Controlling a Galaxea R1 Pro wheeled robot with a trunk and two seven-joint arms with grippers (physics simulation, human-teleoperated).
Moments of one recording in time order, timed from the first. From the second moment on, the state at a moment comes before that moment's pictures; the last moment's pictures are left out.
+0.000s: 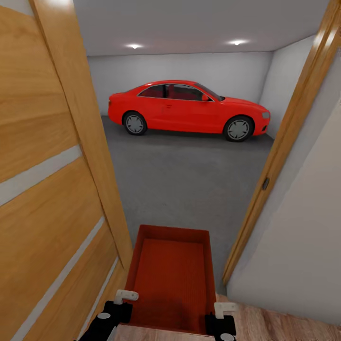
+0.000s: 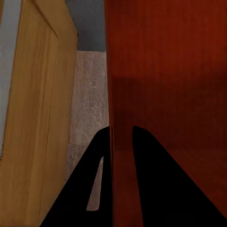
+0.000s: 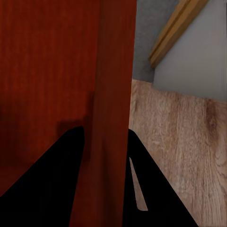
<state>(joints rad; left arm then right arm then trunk) -0.33 -0.06 -0.07 -0.65 -0.09 0.23 0.04 -0.38 0.05 0.55 -0.41 -0.44 -0.07 -0.39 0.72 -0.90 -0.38</state>
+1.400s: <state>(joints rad) -0.33 -0.06 -0.07 -0.65 -0.08 0.23 0.04 -0.38 0.05 0.55 -0.41 -0.44 -0.07 -0.39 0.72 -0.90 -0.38</state>
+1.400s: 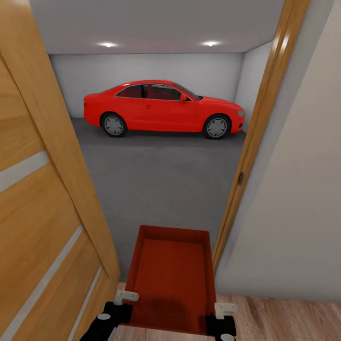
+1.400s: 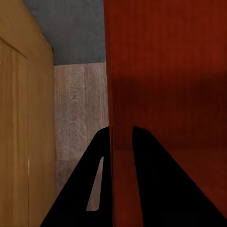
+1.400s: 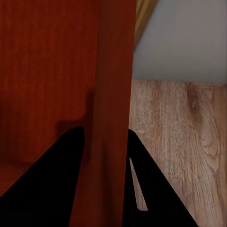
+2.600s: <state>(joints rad) -0.33 -0.06 -0.07 -0.64 -0.08 0.22 0.04 -0.37 0.05 0.55 -0.41 -0.44 -0.07 -0.39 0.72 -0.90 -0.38</state>
